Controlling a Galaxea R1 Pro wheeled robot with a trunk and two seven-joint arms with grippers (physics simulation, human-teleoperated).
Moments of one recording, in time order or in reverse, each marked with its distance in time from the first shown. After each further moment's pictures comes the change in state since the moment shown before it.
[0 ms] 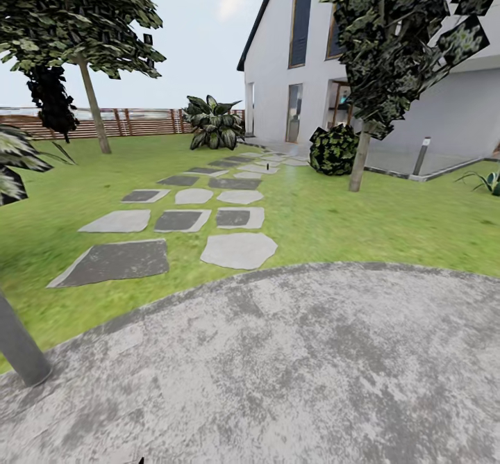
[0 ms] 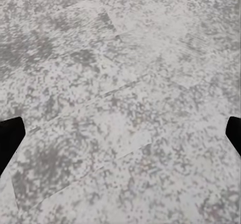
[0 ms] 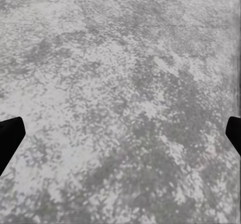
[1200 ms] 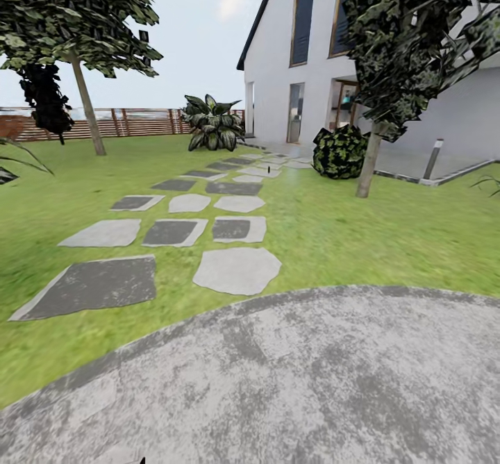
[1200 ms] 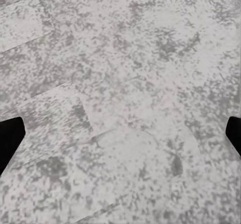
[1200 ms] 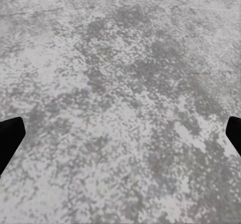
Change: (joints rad) left arm 0.000 -0.003 -0.003 0.000 -0.003 0.000 0.000; right arm 0.000 0.005 0.007 0.043 0.003 0.002 -0.004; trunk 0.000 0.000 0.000
